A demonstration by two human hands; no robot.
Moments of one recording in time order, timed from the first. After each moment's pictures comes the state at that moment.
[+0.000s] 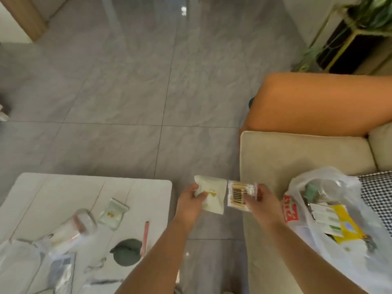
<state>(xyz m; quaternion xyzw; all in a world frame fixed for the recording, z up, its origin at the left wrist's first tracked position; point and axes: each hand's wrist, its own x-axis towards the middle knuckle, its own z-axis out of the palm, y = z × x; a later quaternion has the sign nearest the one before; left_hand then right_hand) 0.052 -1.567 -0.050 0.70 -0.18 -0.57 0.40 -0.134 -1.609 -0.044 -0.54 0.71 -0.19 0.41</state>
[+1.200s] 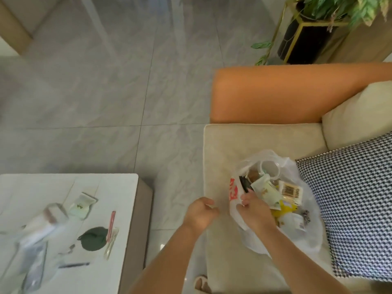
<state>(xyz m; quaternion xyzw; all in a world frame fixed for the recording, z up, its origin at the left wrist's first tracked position) -0.152 -1.545 -0.030 0.73 -0.32 -0.57 0.19 -0.313 -1.578 -0.036 -0.59 0.71 -0.02 0.38</state>
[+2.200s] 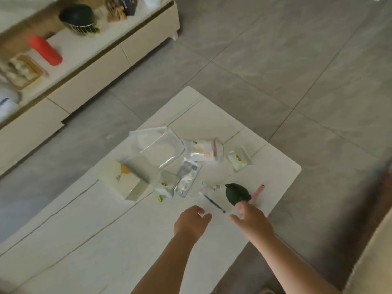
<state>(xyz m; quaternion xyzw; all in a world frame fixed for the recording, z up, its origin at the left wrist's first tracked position) 0.247 -1.228 -0.106 0.88 -0.06 -0.44 0.17 0.149 -1.373 -0.094 -0.83 0.36 0.23 0.34</state>
